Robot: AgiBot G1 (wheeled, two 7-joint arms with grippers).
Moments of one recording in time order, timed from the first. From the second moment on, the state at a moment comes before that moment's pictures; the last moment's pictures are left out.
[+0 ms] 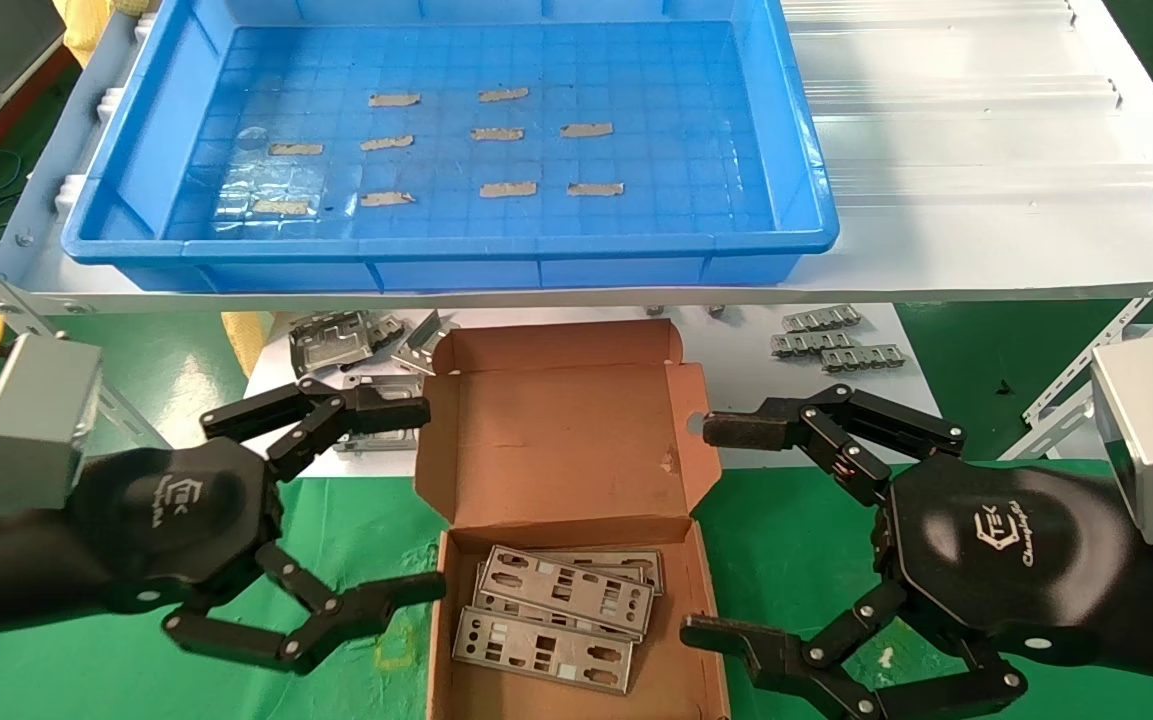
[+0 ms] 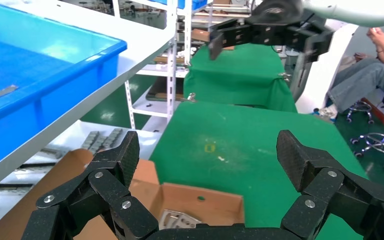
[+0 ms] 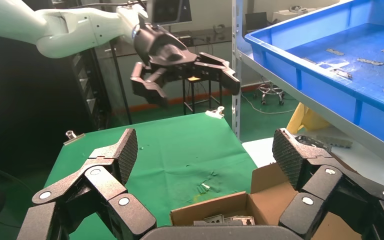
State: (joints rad) left arm -1.15 0.71 0.35 -1.09 0.78 1.51 -0.07; right arm 1.12 -0.54 -0.46 1.25 -0.60 -1.42 0.09
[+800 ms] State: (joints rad) left arm -1.06 0.60 0.27 -1.31 0.72 1.49 -0.20; right arm 1.12 -0.54 -0.46 1.24 -0.60 -1.42 0.09
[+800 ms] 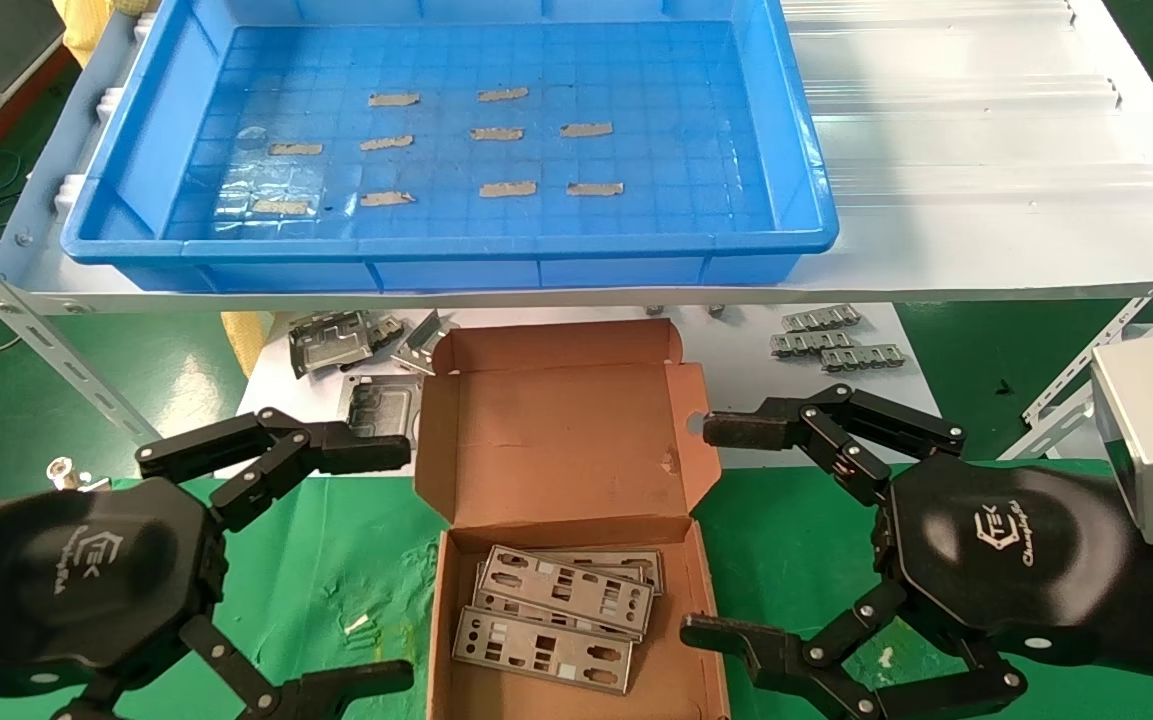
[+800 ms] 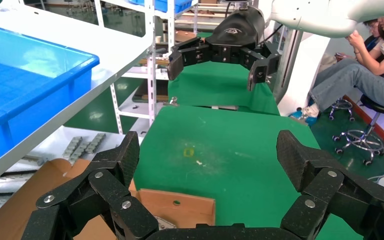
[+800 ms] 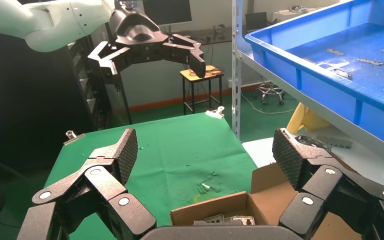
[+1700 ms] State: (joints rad) left arm -1.07 0.61 0.28 -1.28 0.73 1.50 -0.19; right arm 1.12 -0.54 -0.46 1.24 -0.60 -1.42 0.09
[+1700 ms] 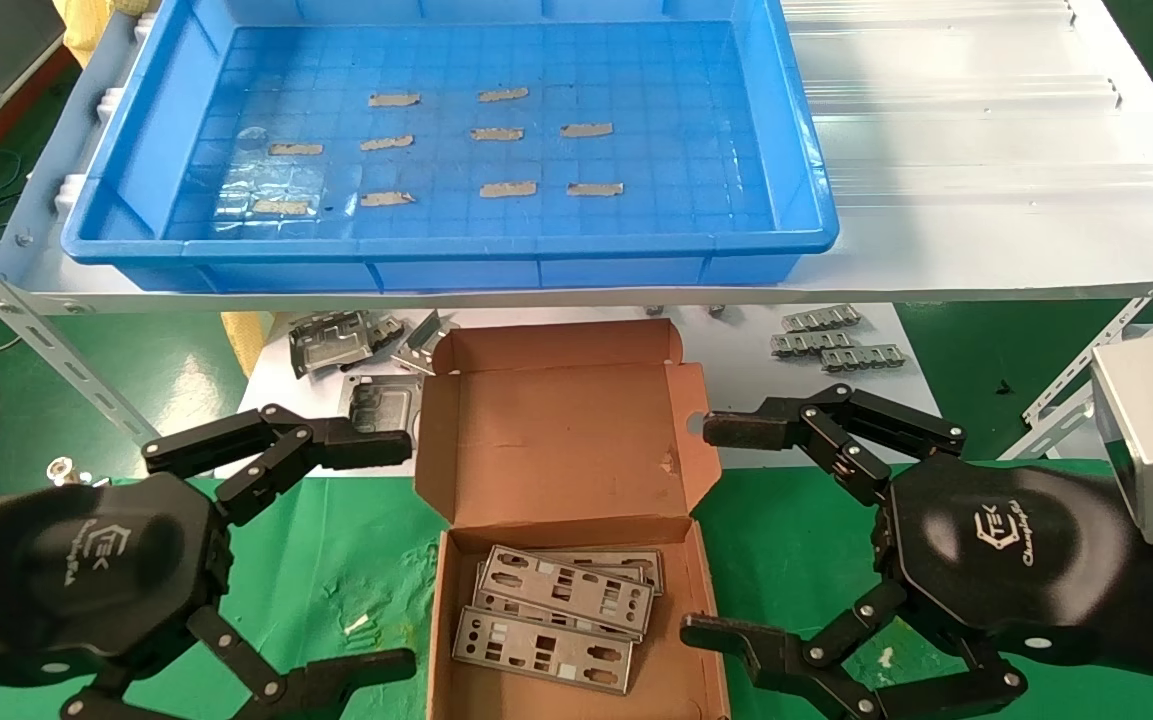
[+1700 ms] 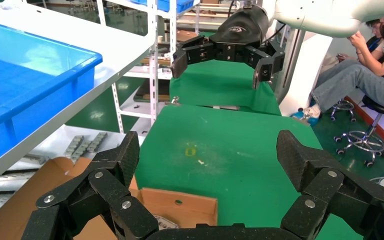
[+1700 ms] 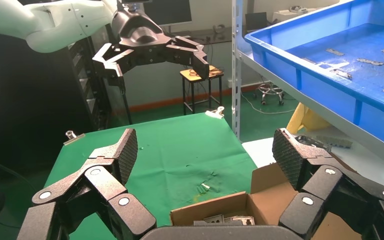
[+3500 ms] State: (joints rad) left arm -1.08 0.61 0.28 -1.28 0.73 1.50 -0.19; right arm 1.12 -0.54 -0.46 1.24 -0.60 -1.42 0.09
